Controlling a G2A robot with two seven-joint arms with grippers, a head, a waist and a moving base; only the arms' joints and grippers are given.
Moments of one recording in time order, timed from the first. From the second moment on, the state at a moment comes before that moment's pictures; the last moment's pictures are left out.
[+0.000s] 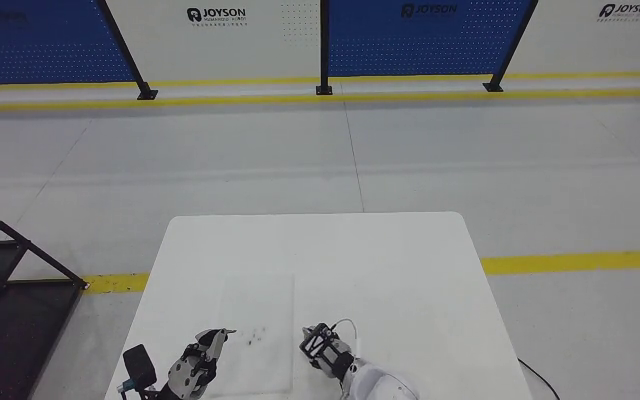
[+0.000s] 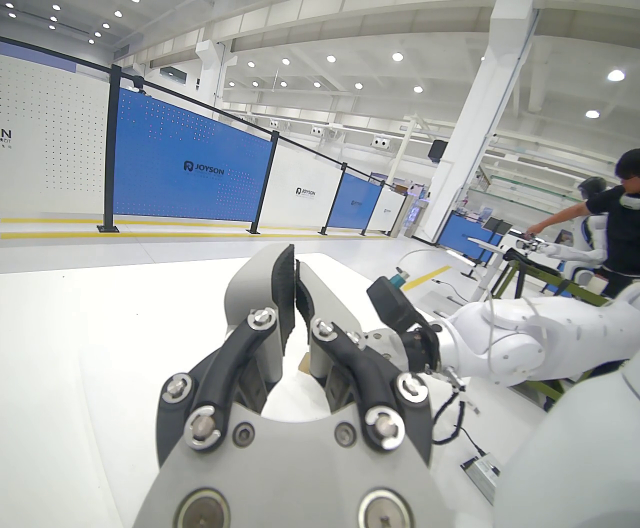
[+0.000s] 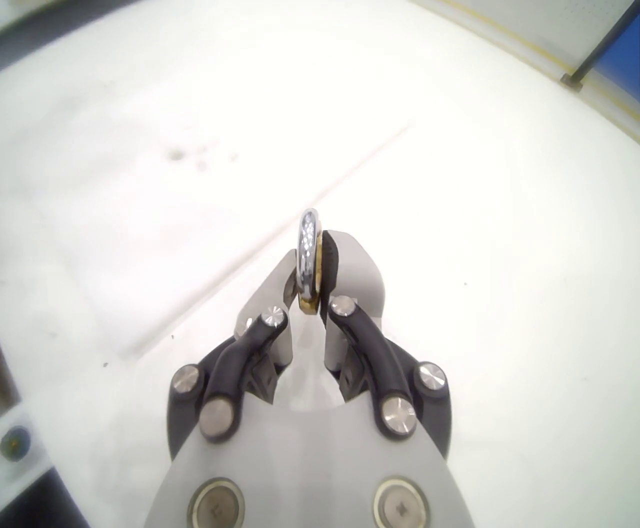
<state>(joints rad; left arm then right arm) 2.21 -1.12 -1.57 -1.68 1.26 -0.74 0.85 -1.66 -1.27 0.79 -1.55 -1.46 -0.06 0.06</state>
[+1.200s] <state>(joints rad) 2.18 -1.13 -1.43 -1.74 0.96 -0.95 0.80 -1.74 -1.22 0.93 -1.56 -1.04 -0.65 -0.62</state>
